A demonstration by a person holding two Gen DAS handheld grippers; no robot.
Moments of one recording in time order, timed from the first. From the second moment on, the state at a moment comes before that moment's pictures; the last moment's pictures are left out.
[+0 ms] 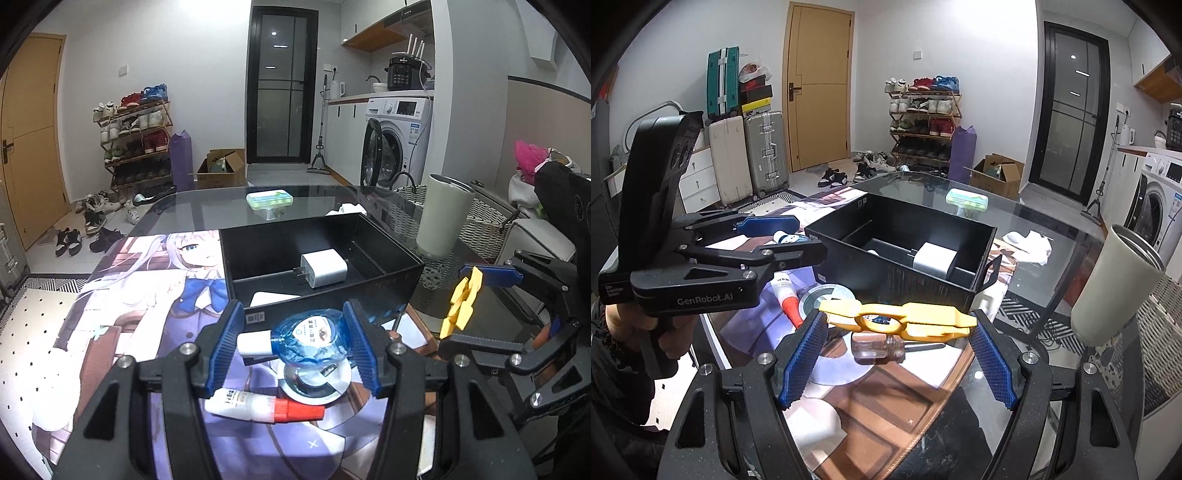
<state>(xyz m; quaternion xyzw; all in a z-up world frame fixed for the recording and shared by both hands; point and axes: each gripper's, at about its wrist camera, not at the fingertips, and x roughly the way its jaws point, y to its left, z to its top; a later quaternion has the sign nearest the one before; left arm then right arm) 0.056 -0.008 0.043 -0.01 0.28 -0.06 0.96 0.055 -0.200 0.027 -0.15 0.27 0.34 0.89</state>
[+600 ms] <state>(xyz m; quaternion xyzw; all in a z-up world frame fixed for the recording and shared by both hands) 0.080 0.009 0.051 -0.03 0.26 -0.03 0.96 0.081 -0.195 0.054 -0.14 0.25 0.34 0.90</state>
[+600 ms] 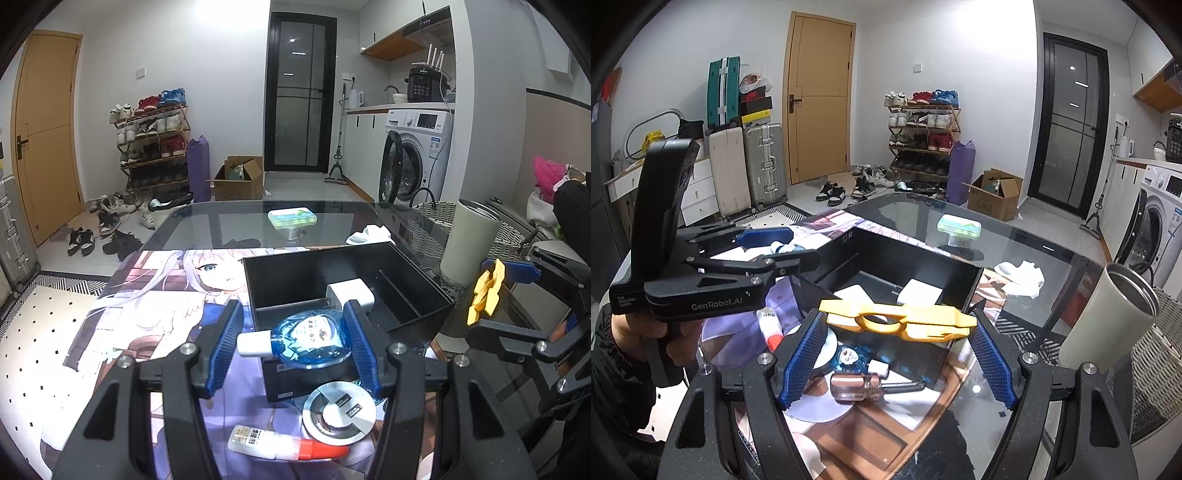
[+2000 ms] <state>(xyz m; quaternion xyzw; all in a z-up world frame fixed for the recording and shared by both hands) 0.131 0.005 0.031 -0.01 0.23 -0.01 0.97 0.160 -0.173 0.028 -0.14 0.23 0.35 0.90</state>
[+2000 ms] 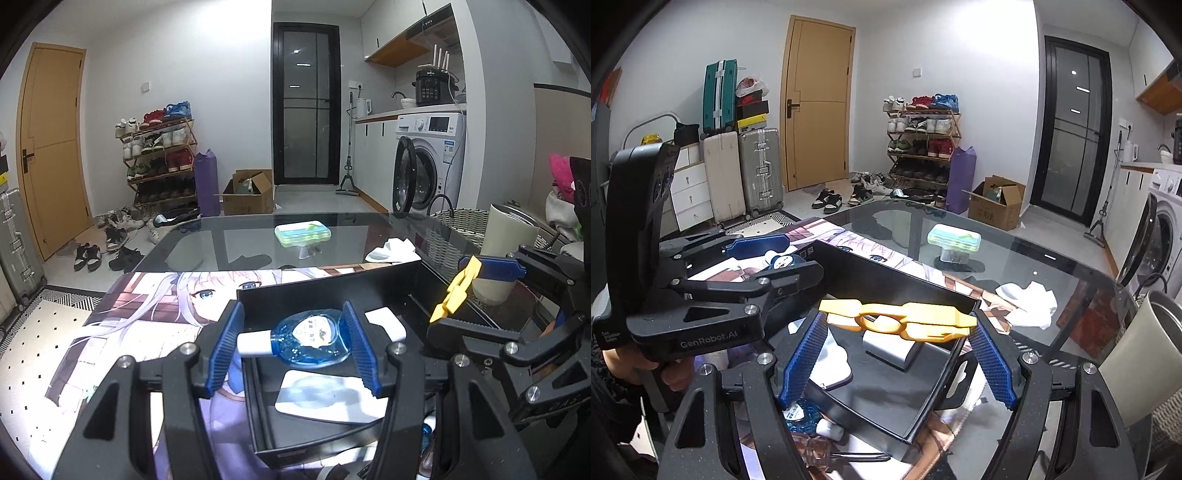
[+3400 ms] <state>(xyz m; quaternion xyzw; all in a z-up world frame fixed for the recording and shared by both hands) 0.115 0.011 0.039 -0.04 0.27 -0.04 0.96 0.152 -0.200 0.033 -0.12 0.27 0.32 0.90</state>
